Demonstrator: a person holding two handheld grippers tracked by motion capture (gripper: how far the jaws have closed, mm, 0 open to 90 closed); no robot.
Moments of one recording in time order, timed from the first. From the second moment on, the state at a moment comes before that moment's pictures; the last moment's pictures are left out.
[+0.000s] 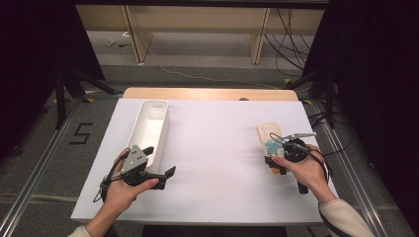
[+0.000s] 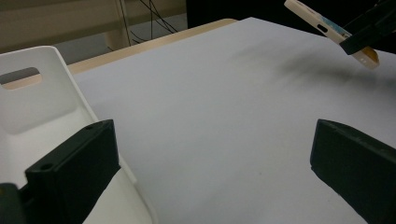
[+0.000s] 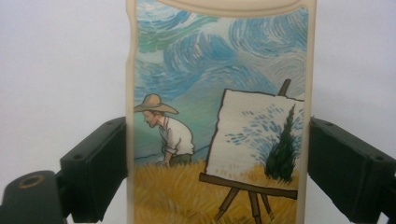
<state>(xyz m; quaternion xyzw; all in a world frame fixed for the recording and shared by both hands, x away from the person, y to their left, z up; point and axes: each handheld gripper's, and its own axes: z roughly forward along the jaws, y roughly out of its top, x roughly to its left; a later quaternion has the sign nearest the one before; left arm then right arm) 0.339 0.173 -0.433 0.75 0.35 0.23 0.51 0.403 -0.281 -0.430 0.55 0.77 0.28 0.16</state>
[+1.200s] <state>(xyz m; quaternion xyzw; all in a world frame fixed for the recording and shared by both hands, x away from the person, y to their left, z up) 0.339 0.171 -0.432 0.75 0.36 0.23 0.52 0.400 -0.249 -0.422 0.48 0.77 0.38 0.19</state>
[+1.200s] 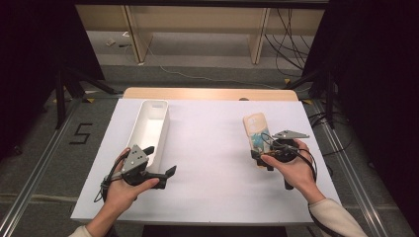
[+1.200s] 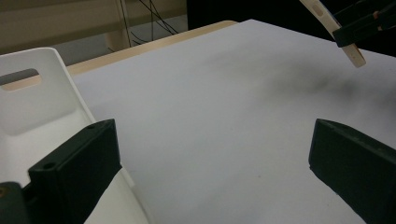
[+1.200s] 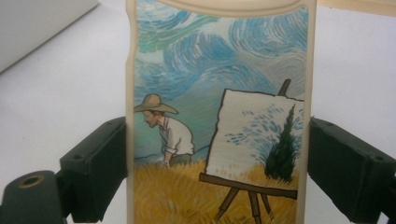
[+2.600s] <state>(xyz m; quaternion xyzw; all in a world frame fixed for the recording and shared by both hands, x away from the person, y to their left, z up) 0.359 0.131 -0.408 0.74 0.33 0.22 0.54 0.394 -0.219 -0.420 0.44 0.76 0.43 0.19</state>
